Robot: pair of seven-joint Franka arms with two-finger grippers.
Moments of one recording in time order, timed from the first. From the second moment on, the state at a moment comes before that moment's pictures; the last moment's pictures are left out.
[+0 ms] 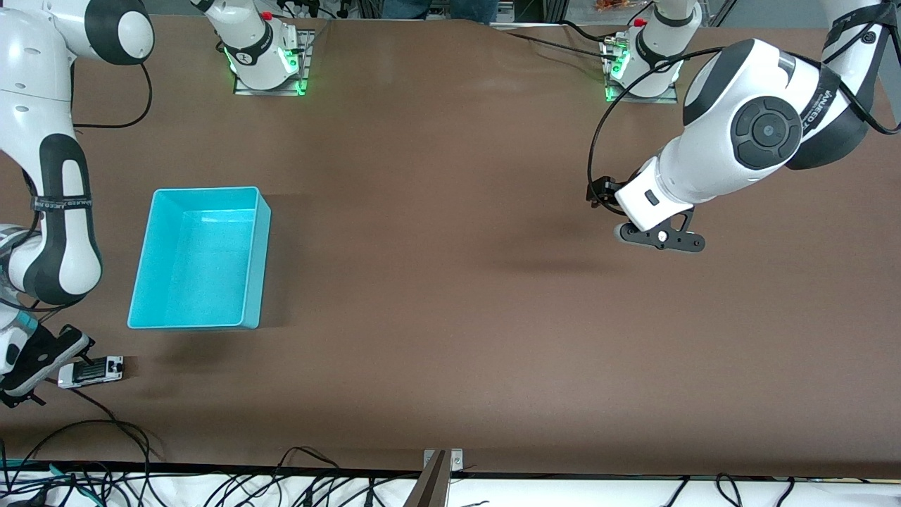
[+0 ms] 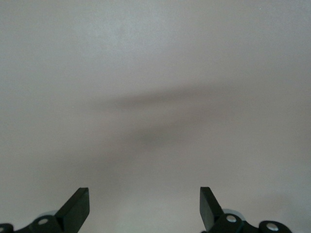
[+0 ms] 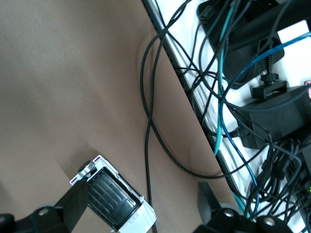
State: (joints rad) left arm 0.33 0.32 -0.76 -1.60 0.06 1.66 -0.31; right arm -0.23 0.93 -0.03 -1.15 0.08 2.52 -1.46
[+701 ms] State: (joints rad) left arm 0.35 0.31 -0.76 -1.59 0.06 1.66 -0.31; right arm -0.23 0.97 -0.02 -1.15 0.08 2.52 -1.81
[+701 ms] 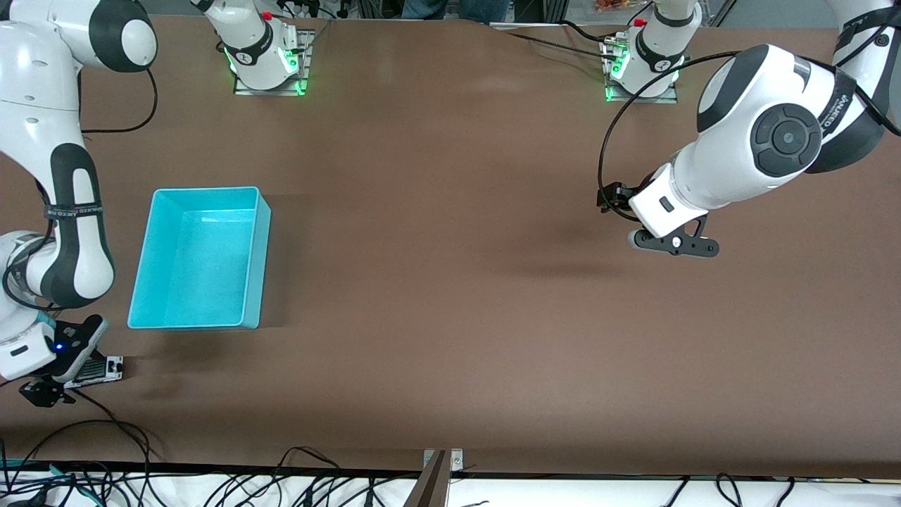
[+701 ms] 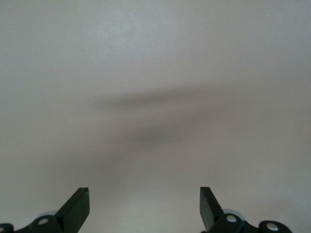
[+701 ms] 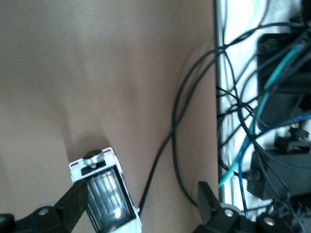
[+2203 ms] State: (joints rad) left arm -0.03 0.04 -0.09 -1.60 0.02 1.59 0.14; right arm -0.28 1.02 -0.02 -1.15 0.08 2.48 -2.10
